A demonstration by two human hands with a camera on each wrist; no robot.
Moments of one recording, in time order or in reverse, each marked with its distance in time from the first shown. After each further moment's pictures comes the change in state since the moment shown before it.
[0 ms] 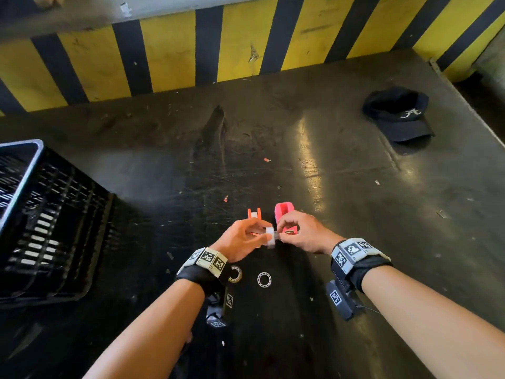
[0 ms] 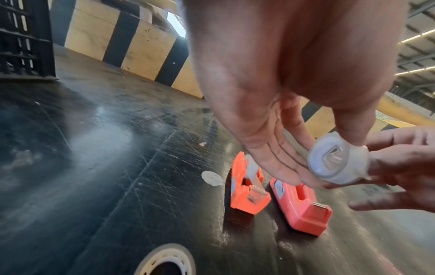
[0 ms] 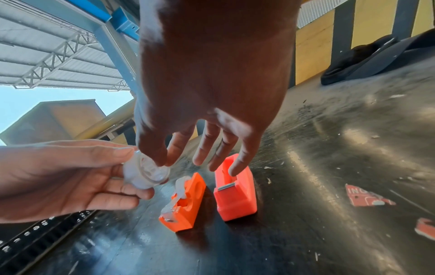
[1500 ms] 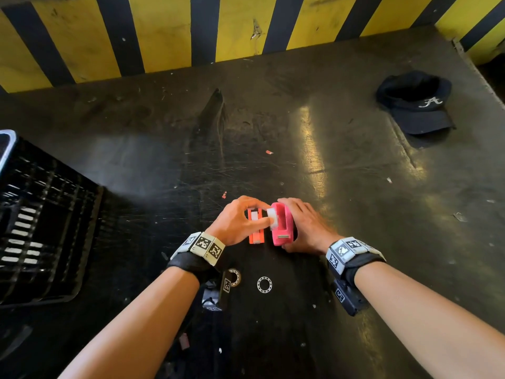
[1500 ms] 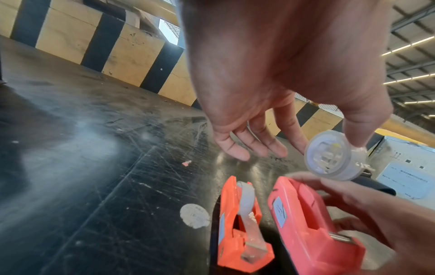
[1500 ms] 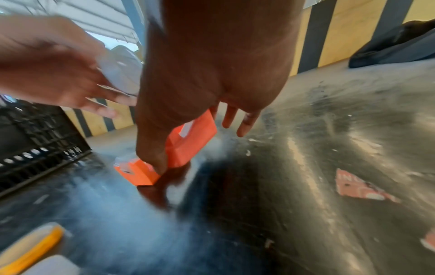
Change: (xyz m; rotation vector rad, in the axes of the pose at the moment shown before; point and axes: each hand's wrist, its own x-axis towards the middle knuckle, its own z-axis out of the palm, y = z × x) left_hand 0.035 0.018 -0.030 0.247 0.095 0.012; right_hand 0.041 0.038 0.007 -0.362 0.007 -0.035
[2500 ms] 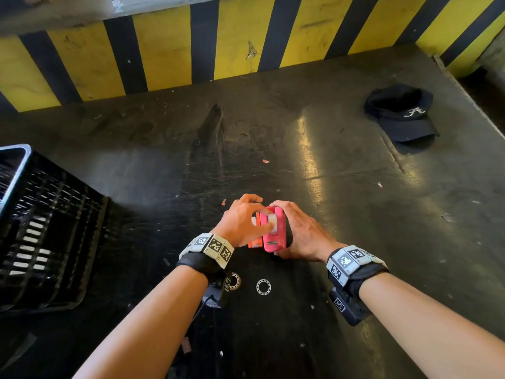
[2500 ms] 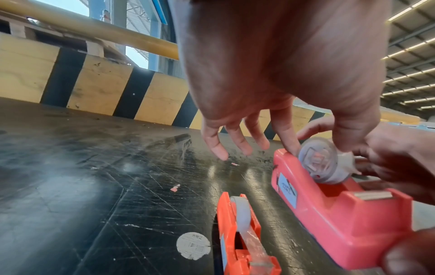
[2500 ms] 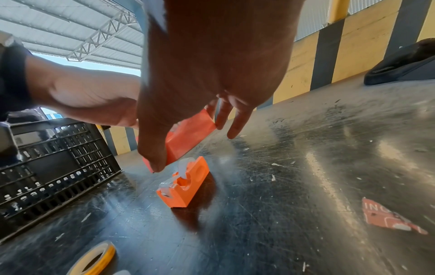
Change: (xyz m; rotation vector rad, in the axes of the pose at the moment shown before) left_hand 0.000 0.016 0.005 0.284 -0.012 0.034; right_hand -0.033 -0.036 -0.023 0.124 0.079 -0.097
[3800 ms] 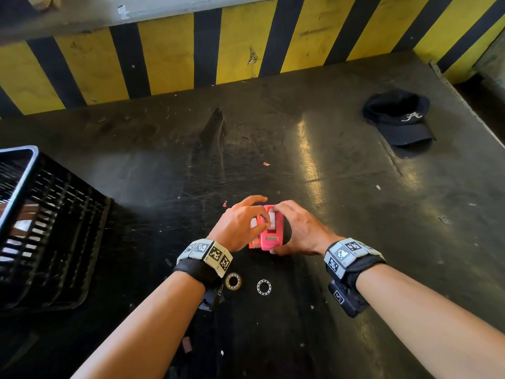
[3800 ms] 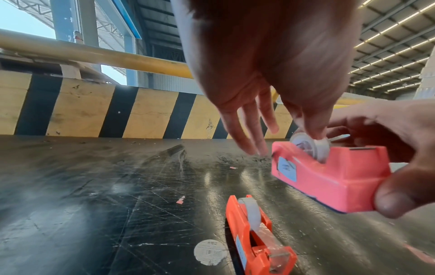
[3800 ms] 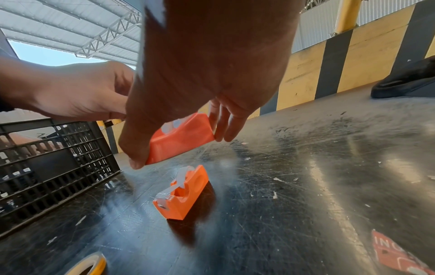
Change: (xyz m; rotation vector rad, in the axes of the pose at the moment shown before) left_hand -0.017 0.001 -0.007 0.099 0.109 0.213; right_hand 0.012 0.000 -0.006 -0.029 -0.013 -0.010
